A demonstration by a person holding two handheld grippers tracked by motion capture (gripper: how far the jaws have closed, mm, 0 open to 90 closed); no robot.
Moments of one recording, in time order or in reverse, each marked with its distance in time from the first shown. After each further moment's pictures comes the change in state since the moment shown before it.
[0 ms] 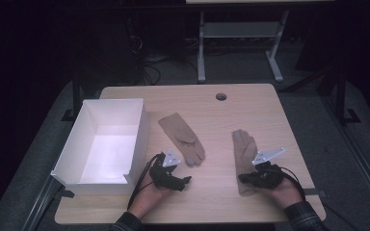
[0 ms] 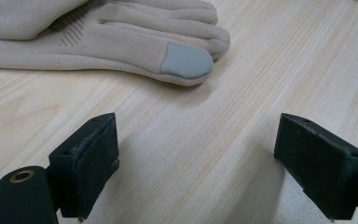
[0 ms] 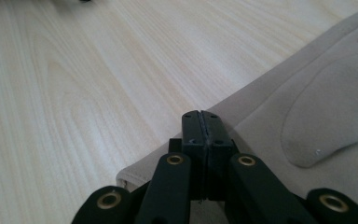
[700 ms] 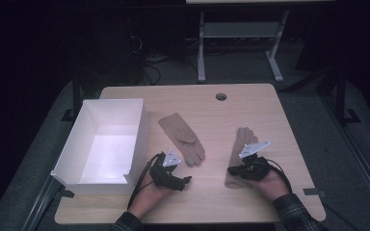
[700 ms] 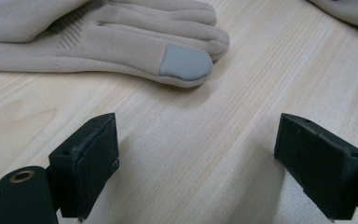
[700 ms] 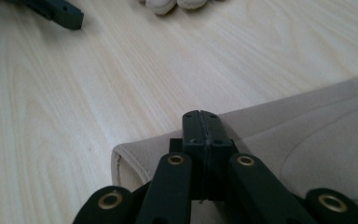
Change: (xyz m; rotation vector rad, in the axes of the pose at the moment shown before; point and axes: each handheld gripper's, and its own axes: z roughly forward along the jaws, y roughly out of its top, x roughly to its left) left arm 0.001 0.001 0.001 -0.006 -0.005 0.006; right arm -0.002 0.030 0.026 -0.007 -0.006 -0.038
